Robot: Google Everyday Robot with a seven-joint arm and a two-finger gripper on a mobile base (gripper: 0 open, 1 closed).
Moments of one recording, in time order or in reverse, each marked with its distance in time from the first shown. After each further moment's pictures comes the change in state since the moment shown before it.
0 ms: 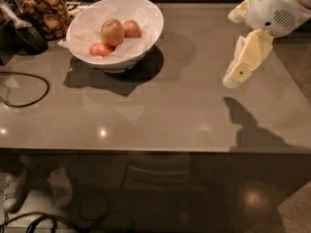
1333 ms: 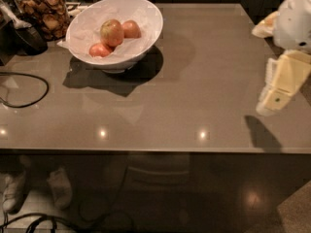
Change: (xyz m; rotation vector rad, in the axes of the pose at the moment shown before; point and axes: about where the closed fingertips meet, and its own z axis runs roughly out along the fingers) arm 0.048 0.051 -0.030 -0.013 0.201 -0.024
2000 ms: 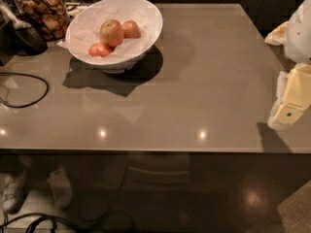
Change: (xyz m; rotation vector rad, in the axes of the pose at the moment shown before) arm 0.020 0.015 -0.003 0.032 0.076 0.027
